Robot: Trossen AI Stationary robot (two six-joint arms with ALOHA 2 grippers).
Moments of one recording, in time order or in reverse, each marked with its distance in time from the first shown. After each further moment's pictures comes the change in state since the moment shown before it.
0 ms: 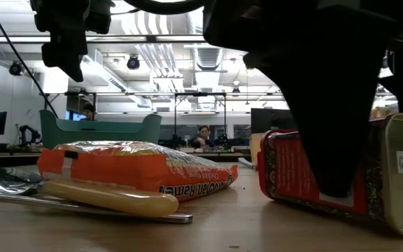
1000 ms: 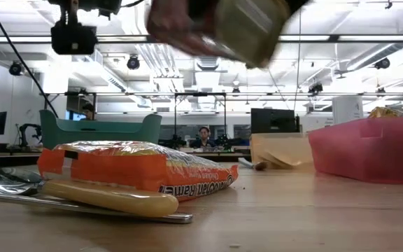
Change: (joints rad) left arm -0.011 0.001 0.000 0.284 0.283 -0.141; right arm -0.014 -0.002 0.318 -0.124 0.386 -0.476
